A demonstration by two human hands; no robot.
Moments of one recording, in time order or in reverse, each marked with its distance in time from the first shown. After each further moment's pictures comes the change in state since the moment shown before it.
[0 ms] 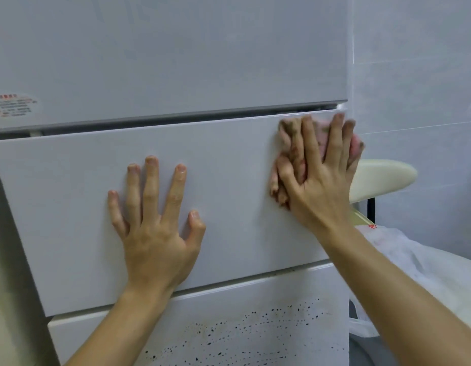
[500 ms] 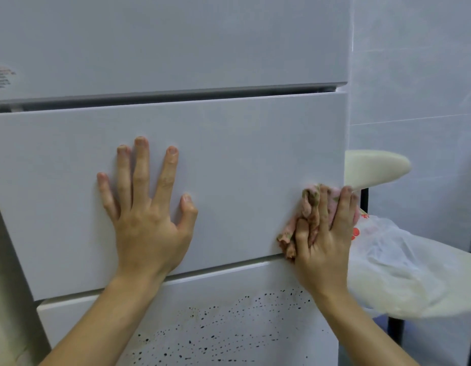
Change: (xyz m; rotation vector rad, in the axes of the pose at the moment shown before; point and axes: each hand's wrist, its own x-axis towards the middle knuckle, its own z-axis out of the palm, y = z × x) left_hand -0.002 0.001 -0.004 -0.073 -0.047 -0.027; right_hand -0.133 0.035 -0.003 0.134 -0.083 0.151
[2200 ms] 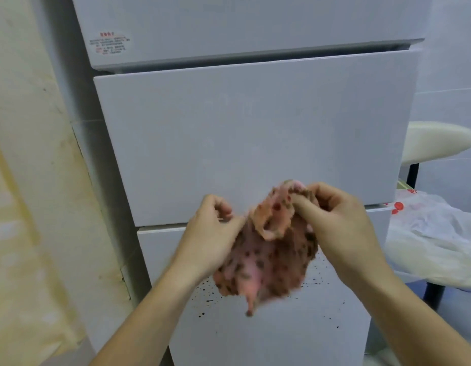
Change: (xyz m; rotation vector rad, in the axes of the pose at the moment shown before) left_hand -0.044 0.006 -0.108 -0.687 -0.815 -0.827; right_hand 0.000 -0.179 -0.086 0.754 -0.579 0.562
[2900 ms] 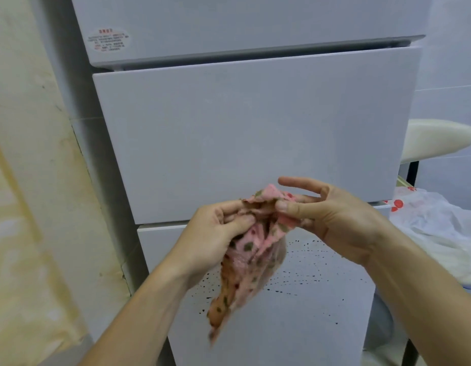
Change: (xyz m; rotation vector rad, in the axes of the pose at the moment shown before) left_hand -0.003 -0.003 -0.003 -0.363 -0.326 0.074; right_hand 0.025 -0.007 -0.017 0.421 -0.326 0.425
